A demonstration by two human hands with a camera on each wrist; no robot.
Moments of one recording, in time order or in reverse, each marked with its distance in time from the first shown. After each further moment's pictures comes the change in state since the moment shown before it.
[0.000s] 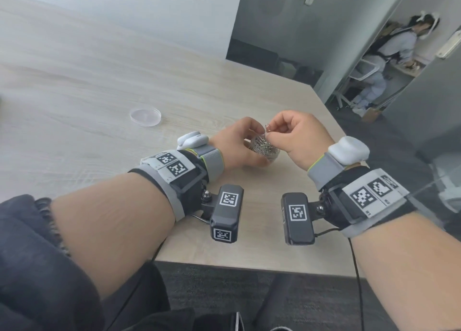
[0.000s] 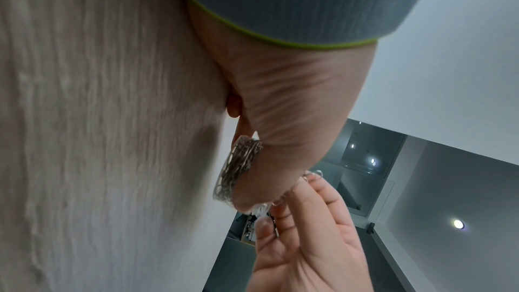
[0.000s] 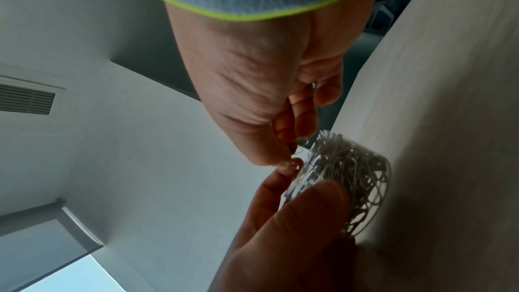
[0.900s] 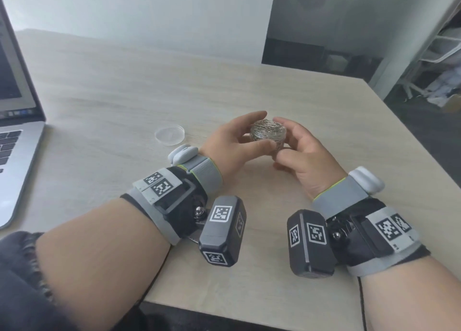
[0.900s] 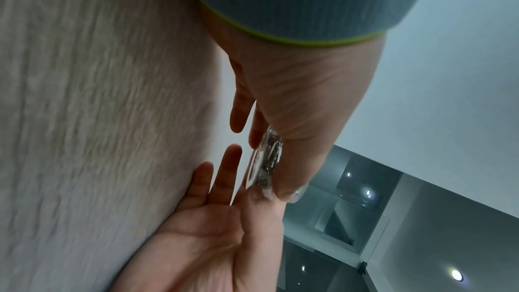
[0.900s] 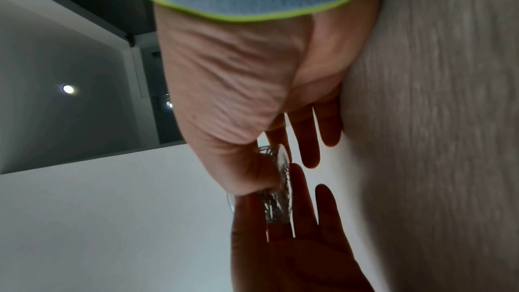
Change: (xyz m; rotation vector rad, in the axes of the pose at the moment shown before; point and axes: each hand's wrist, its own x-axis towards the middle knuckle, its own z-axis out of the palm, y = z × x) left_hand 0.007 -0.011 -0.033 -0.135 0.275 0.049; right_hand 0.025 0.033 0.056 0.720 -0.165 0.072
